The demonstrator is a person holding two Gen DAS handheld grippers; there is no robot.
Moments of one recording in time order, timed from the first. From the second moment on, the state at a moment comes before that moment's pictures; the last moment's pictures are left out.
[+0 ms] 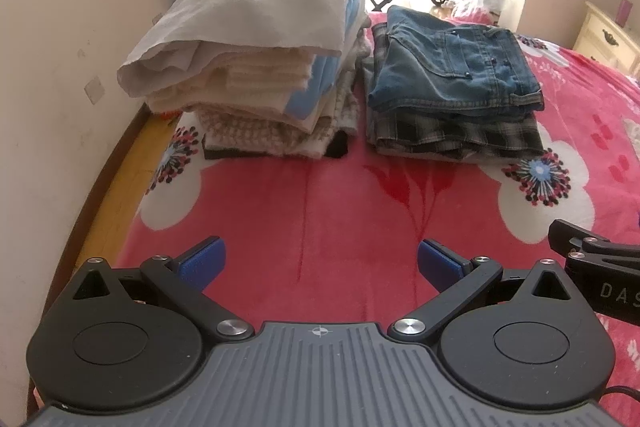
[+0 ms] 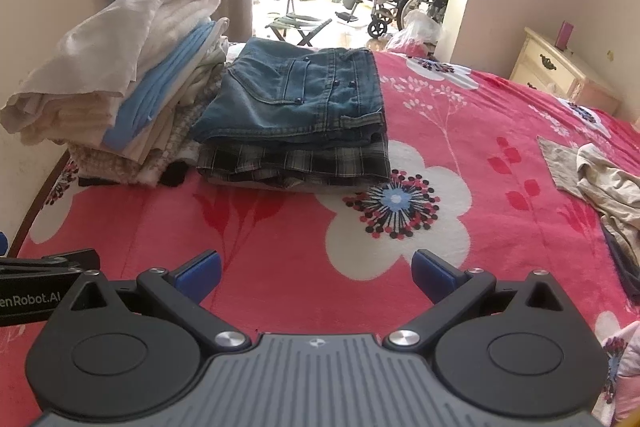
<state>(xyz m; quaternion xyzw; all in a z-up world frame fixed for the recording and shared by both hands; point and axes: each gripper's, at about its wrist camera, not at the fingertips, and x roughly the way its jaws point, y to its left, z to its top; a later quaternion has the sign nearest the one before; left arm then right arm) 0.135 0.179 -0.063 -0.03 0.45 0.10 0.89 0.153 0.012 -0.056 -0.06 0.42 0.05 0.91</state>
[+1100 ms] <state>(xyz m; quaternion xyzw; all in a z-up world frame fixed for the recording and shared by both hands) 0.139 0.180 -0.062 -0.03 0.45 0.09 0.89 0.158 0.011 -0.059 -0.05 0.43 0.04 0.90</state>
